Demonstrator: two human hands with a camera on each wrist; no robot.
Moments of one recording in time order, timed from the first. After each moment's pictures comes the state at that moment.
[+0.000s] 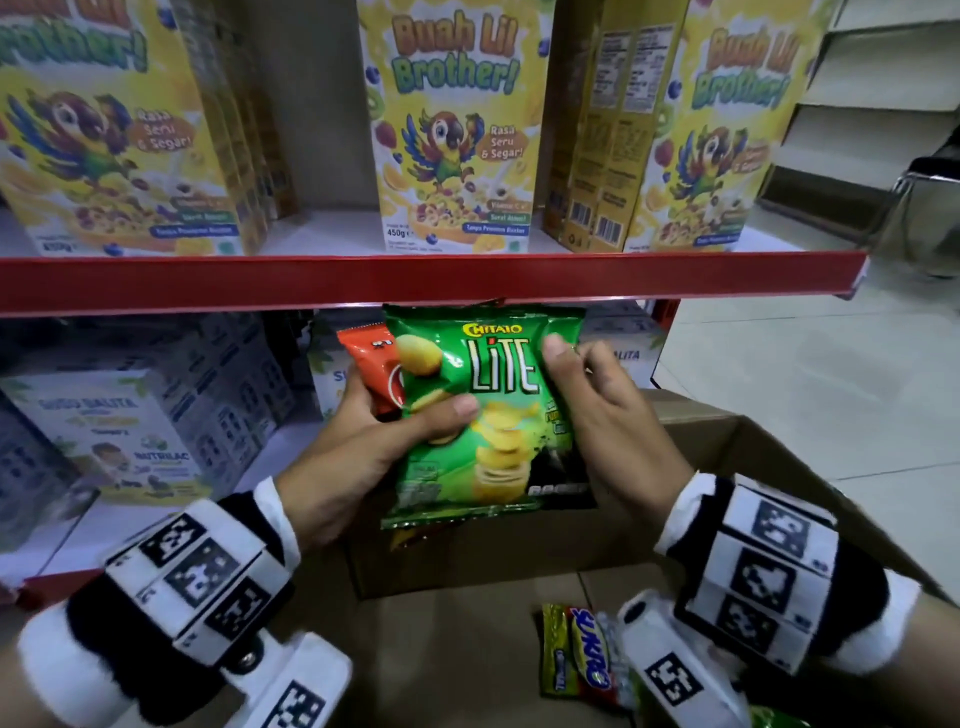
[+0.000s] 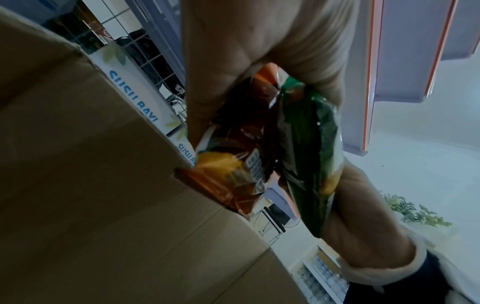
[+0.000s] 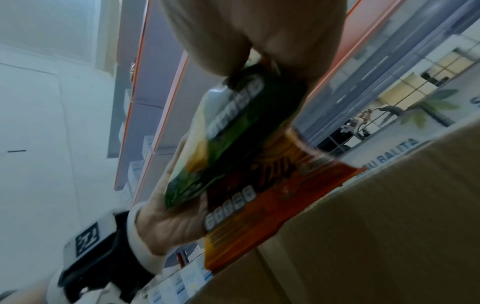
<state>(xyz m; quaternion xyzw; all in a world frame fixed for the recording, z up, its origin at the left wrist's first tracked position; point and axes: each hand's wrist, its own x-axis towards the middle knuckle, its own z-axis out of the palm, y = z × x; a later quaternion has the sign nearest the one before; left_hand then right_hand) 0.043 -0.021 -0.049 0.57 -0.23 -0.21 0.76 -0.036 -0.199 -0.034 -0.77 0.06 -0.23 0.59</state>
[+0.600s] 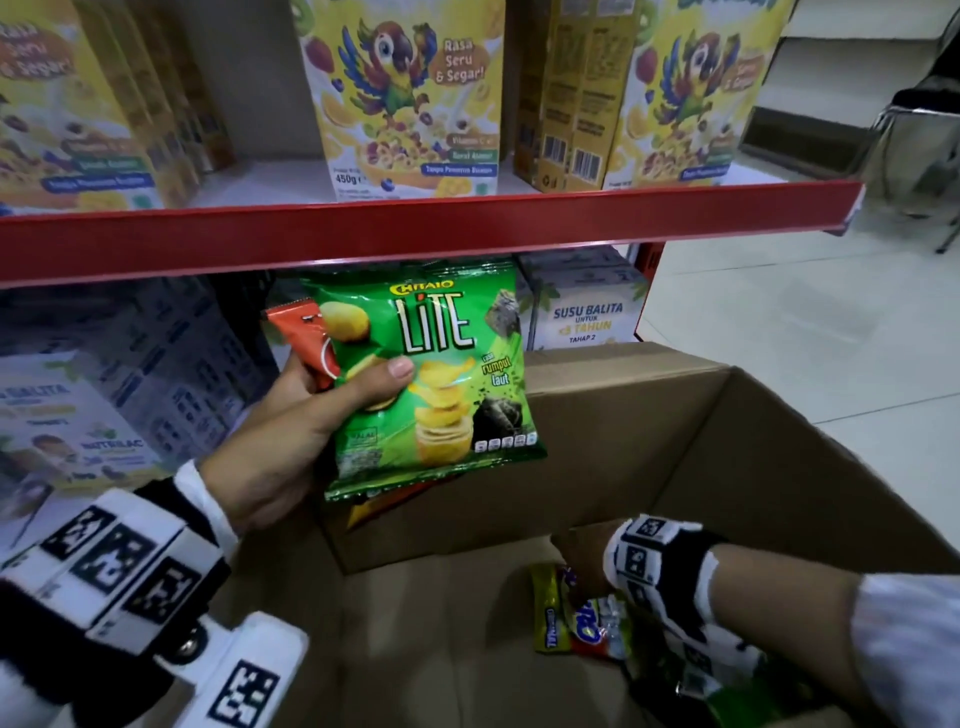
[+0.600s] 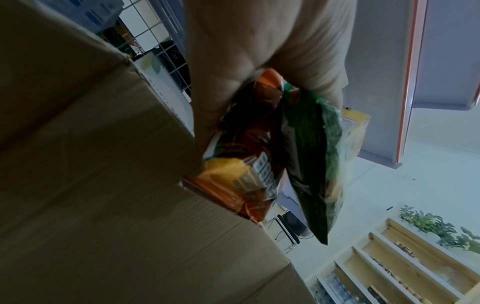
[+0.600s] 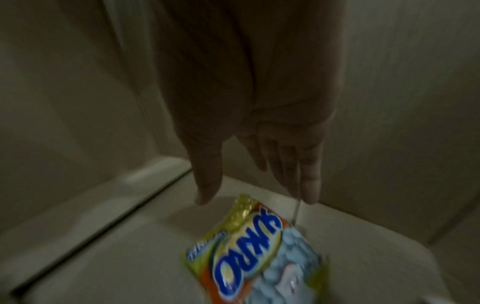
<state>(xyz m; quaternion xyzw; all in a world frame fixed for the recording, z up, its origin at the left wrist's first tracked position) 0.059 -0.017 -0.058 0.58 -0.20 -0.26 0.75 -0.048 -0.263 -0.213 -0.91 0.11 0.40 0.05</state>
